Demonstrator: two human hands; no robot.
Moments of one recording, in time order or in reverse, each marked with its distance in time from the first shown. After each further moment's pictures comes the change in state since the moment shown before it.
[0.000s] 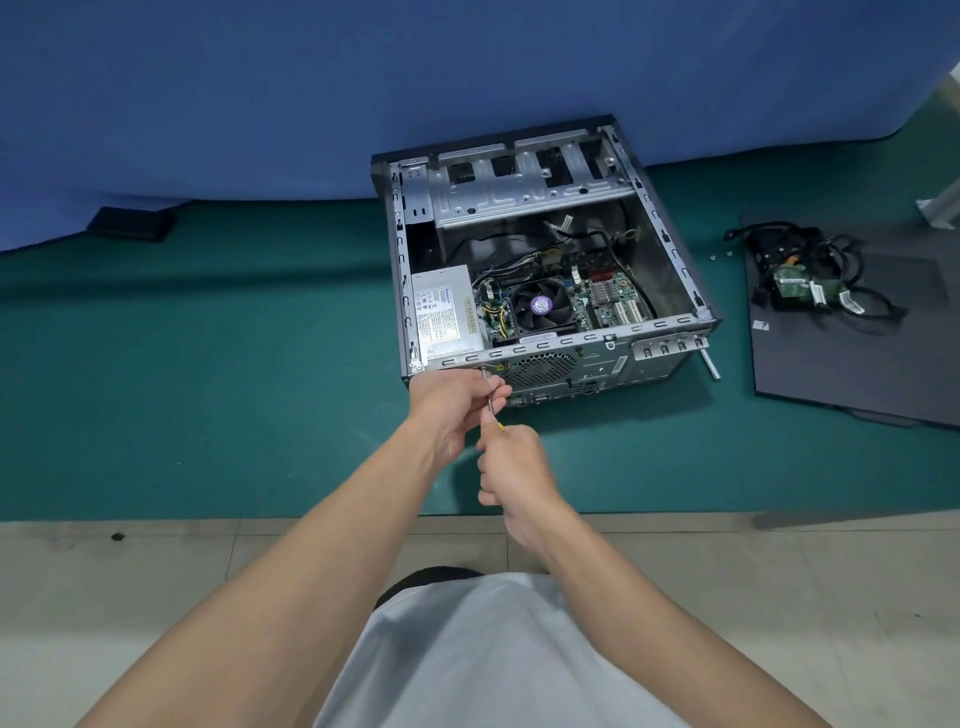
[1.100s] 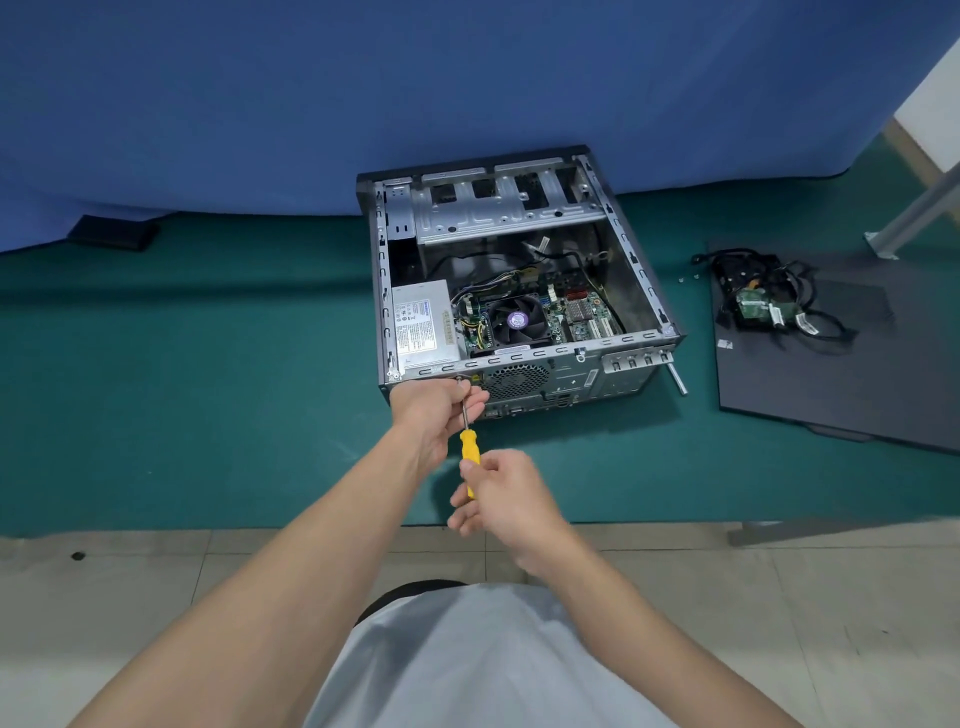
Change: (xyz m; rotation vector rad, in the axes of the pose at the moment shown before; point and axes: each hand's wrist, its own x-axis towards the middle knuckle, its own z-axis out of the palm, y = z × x) left_hand 0.002 -0.005 0.007 -0.028 0.080 0.074; right_hand -0.023 0.008 -0.030 -0.100 -0.172 -0.059
